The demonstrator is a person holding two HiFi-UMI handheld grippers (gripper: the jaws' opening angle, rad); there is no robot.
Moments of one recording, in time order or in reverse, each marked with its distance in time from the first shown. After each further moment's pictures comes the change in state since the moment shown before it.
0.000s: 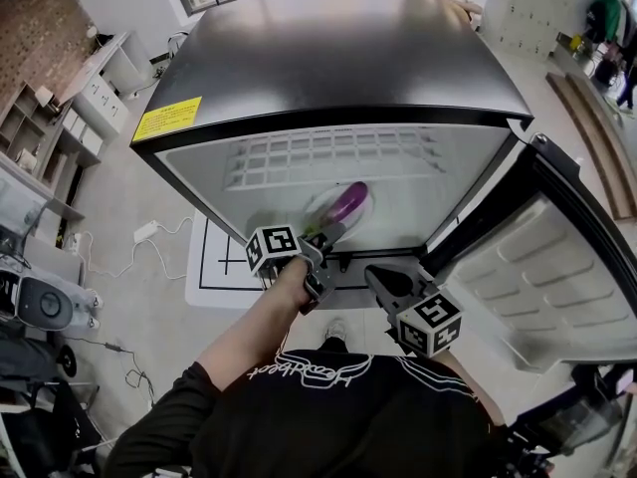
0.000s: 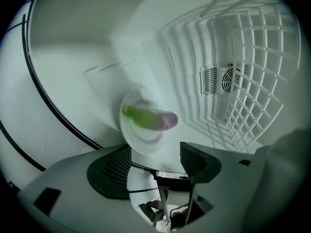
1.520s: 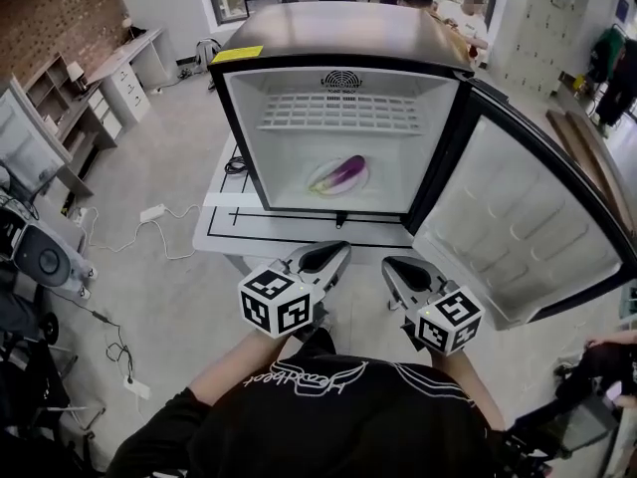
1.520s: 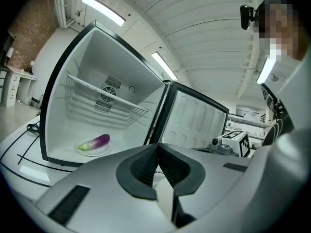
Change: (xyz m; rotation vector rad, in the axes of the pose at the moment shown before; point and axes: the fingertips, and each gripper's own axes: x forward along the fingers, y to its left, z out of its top) left arm -0.167 -0.095 -0.191 1.131 -0.227 -0.206; right arm -0.126 0.097 -0.023 -0.146 -0.109 0.015
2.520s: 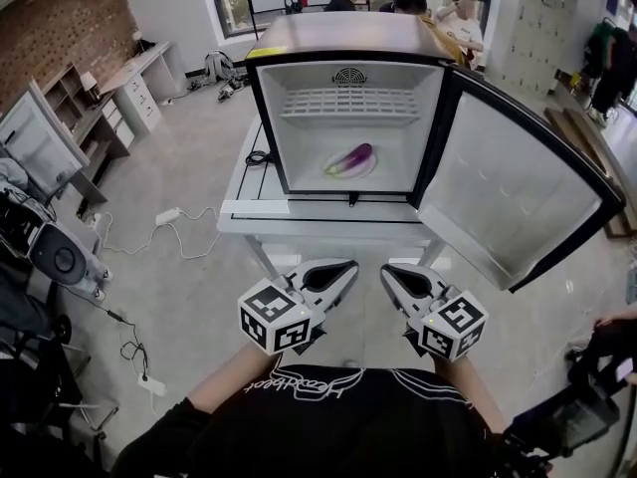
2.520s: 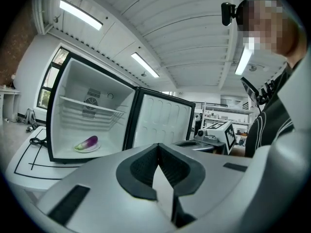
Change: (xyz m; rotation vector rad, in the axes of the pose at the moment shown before) left arm -0.112 -0.099 -0.015 0.151 0.034 -0.130; right arm -0.054 0.124 0.007 -0.014 -0.060 0.055
